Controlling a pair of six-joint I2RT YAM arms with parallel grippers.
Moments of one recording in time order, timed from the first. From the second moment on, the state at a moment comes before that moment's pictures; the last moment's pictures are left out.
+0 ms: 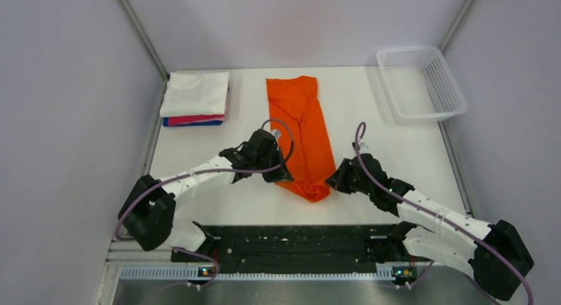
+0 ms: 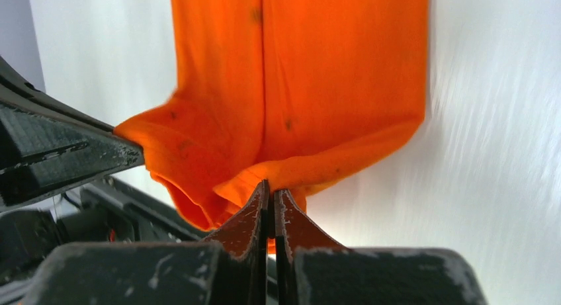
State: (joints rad) left arm -0.75 1.39 0.83 -0.31 0.26 -0.86; right arm 0.73 0.91 0.40 -0.15 0.02 0.90
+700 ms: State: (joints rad) left arm -0.35 1.77 1.26 -0.35 0.31 -0.77; right arm 0.37 1.55 0.93 -0.01 -0.15 0.65
